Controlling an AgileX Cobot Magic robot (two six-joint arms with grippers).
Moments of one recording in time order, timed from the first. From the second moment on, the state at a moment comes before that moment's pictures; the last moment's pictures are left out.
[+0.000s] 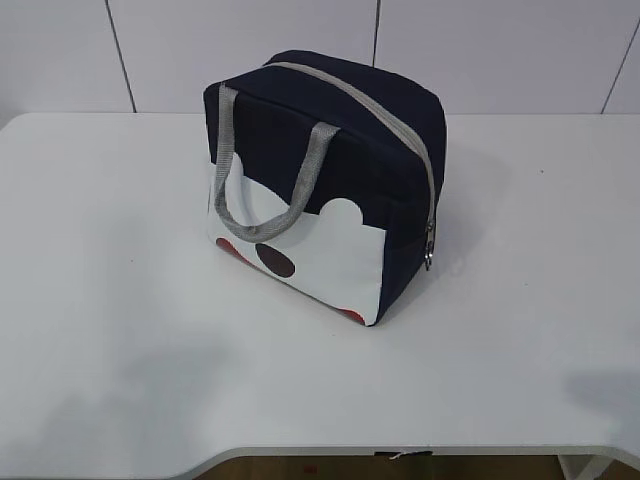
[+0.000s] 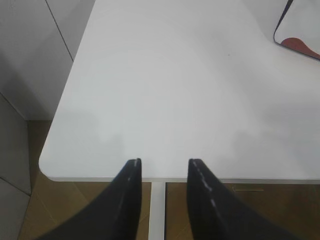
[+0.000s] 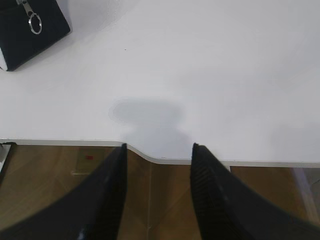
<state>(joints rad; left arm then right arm) 0.10 0.02 -0.52 -0.05 1.11 0.06 -0.12 -0.02 -0.49 0.04 1.15 -0.10</state>
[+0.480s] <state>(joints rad) 0.10 0.02 -0.52 -0.05 1.11 0.06 -0.12 -0.02 -0.49 0.04 1.15 -0.10</state>
